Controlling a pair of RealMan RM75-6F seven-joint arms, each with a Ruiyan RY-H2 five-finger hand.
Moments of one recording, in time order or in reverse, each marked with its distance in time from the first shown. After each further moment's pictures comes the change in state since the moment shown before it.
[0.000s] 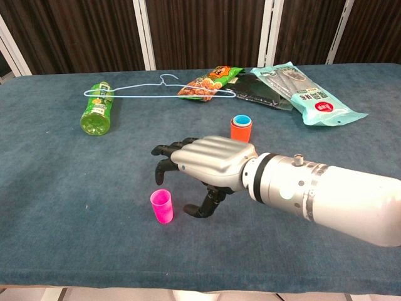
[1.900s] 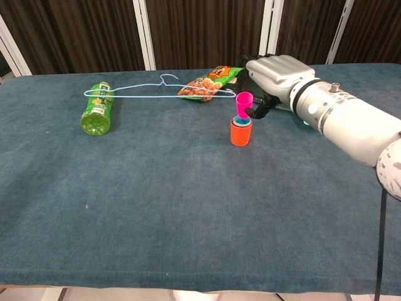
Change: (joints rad) left arm -0.005 -0.005 -0.001 0.001 -0.005 -0.018 0.007; right arm -0.035 -0.029 0.204 0.314 0.120 0.196 -0.050
